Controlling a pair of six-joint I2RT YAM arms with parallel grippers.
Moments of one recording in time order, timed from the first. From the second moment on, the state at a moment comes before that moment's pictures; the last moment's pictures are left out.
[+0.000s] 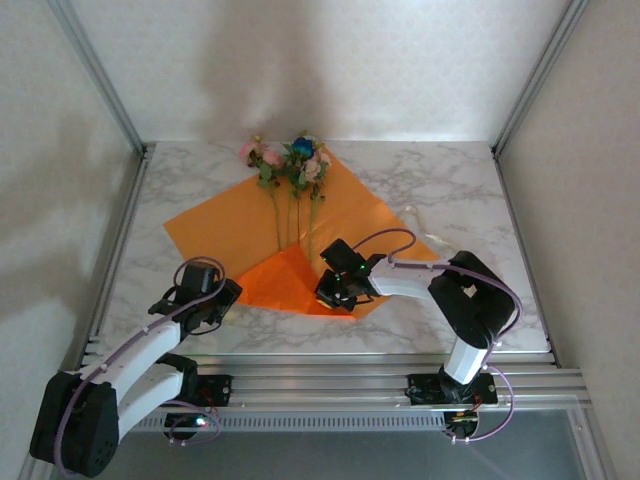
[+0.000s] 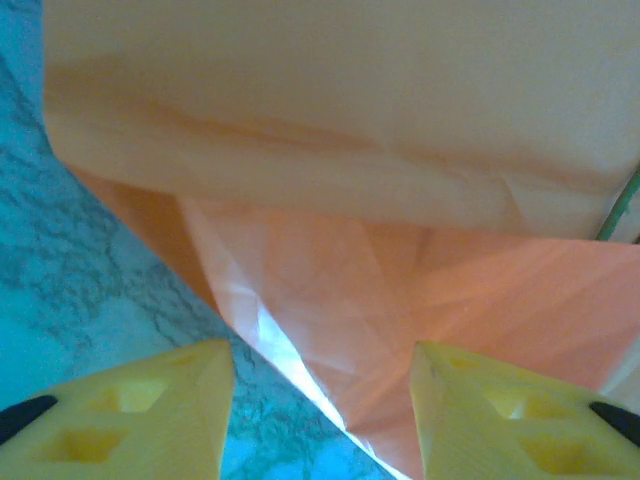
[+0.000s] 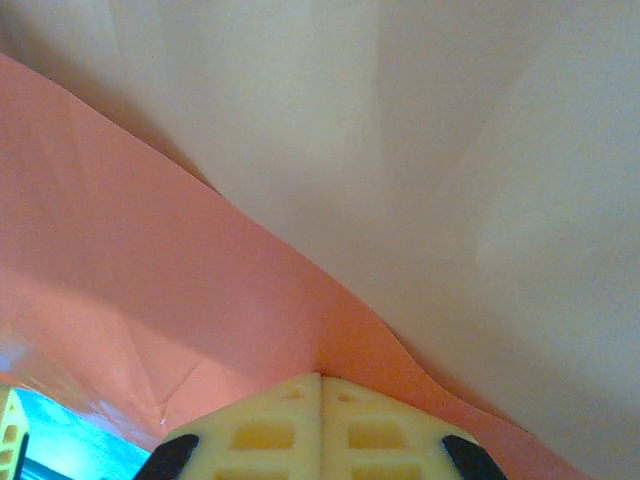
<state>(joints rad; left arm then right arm) -0.22 0.94 0.30 -0.31 0.09 -1.17 0.86 1.74 0.90 -0.28 -0.26 1.28</state>
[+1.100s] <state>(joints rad) -0.28 0.78 0.12 -0.07 0.13 -1.24 0.83 1.75 0.89 -0.26 -0.32 1.32</state>
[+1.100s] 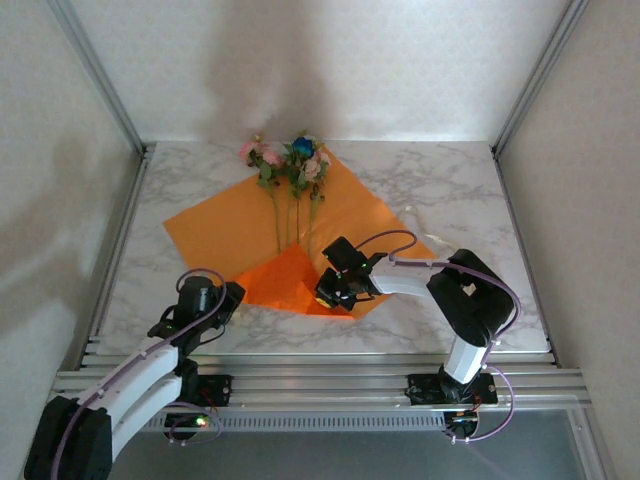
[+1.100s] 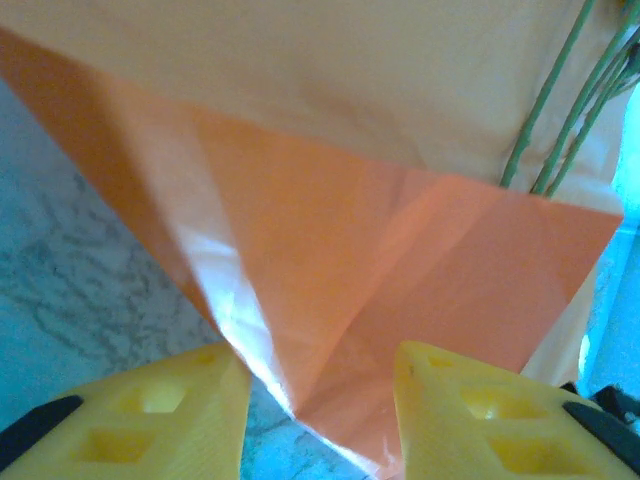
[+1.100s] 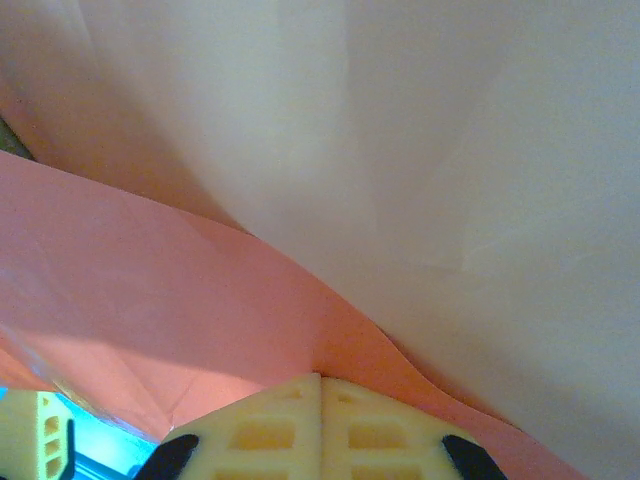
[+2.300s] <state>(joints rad) -0.35 0.96 0.25 -0.14 0.08 -1.12 0.83 1.76 1.01 -0.47 -0.20 1.20</state>
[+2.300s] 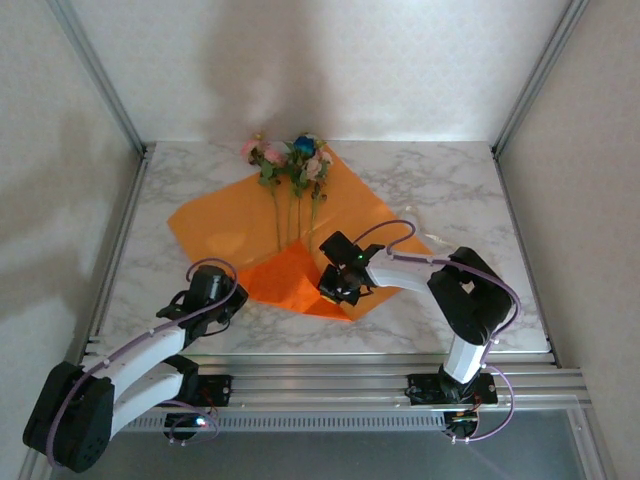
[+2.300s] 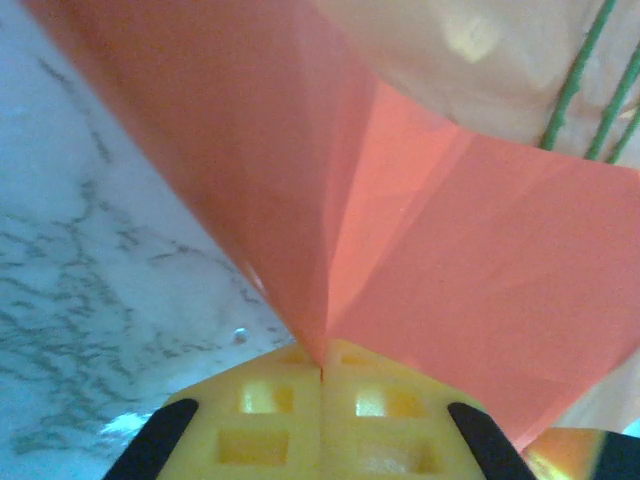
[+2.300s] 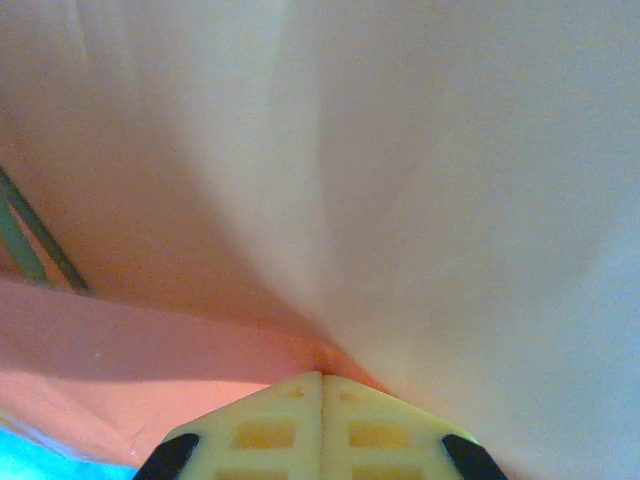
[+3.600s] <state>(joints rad) -0.92 1.47 0.76 -0.49 -0.31 -0.67 0.88 1.91 1.04 -0.11 -0.44 1.30</state>
